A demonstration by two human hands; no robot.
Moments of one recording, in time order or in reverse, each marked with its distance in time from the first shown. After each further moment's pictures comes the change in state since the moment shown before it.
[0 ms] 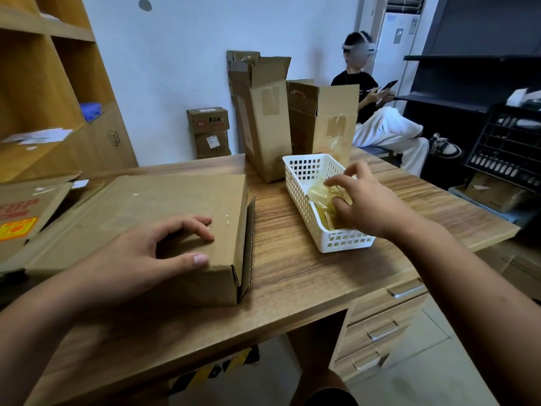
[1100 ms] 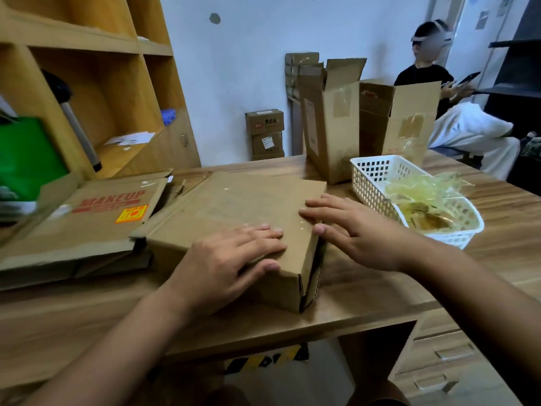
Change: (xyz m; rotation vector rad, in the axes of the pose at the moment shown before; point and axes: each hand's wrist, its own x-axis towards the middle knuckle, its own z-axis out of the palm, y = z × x) left_hand -0.033 -0.005 0.015 0.573 0.224 0.422; right_hand -0.014 -0.099 0.030 0.215 -0.224 -0.522
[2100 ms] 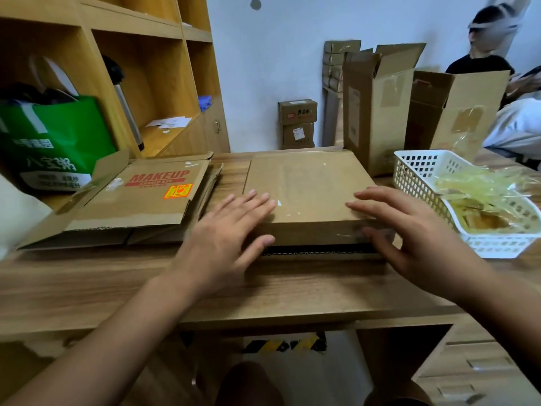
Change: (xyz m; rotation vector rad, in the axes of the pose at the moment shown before) left_hand -0.045 -0.025 -0.011 0.266 0.073 -0.278; right_hand -0.026 -0.010 0.023 -0.081 0.376 -0.229
